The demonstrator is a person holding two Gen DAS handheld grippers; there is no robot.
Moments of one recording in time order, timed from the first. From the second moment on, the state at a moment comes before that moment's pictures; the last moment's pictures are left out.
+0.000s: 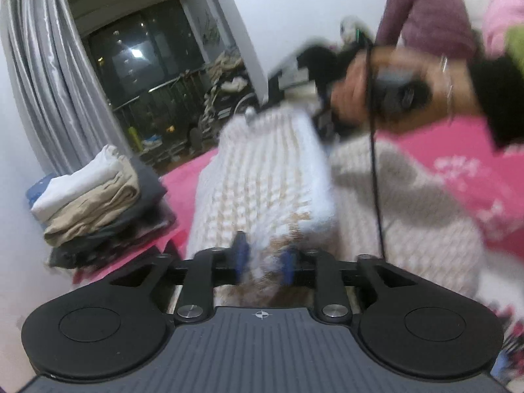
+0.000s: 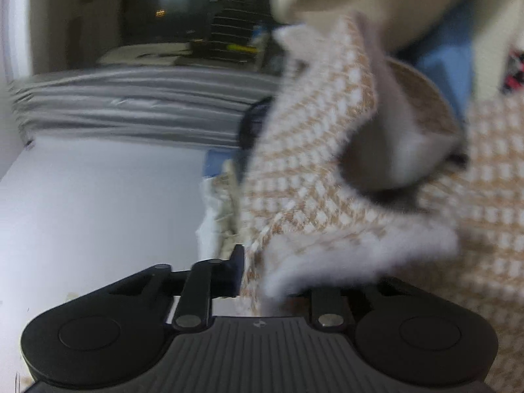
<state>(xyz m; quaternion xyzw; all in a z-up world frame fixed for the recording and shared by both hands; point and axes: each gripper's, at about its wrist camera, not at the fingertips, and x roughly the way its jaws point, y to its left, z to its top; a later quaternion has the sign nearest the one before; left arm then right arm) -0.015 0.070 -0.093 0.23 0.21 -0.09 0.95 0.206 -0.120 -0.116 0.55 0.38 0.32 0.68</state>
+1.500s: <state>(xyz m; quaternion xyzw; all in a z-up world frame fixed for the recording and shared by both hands) -0.193 0.055 0.308 -0.04 -0.30 -0.31 0.90 -0.269 -0.296 0.389 0.26 -0.15 0.30 0.91</state>
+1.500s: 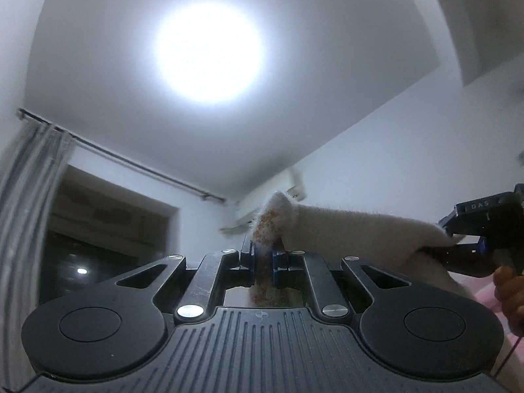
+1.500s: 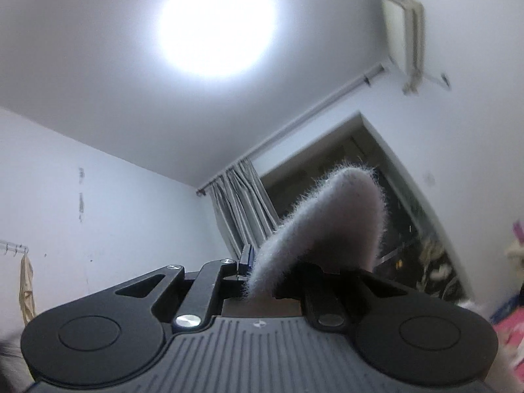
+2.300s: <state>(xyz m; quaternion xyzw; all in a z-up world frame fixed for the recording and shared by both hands) -0.028 0.026 0.206 -0.08 -0.06 -0.26 0.96 -0.074 -0.300 0.265 0.23 0.04 0.18 0.95</state>
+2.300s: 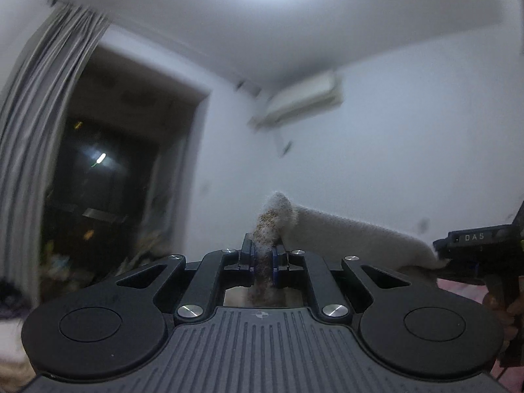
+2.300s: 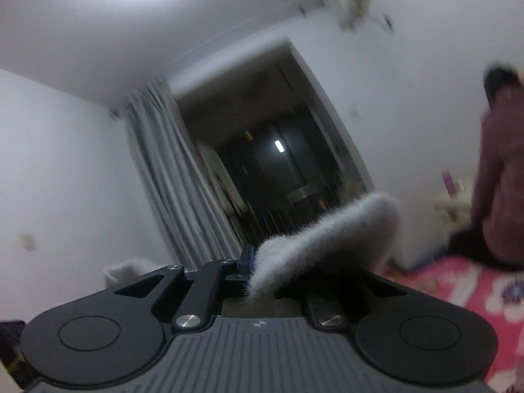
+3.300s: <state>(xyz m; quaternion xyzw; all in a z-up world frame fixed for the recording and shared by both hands) 0.264 0.002 -0.084 0.05 0.26 -0.07 0.96 0.311 -0.283 -0.116 0.34 0.34 0.20 0.85</state>
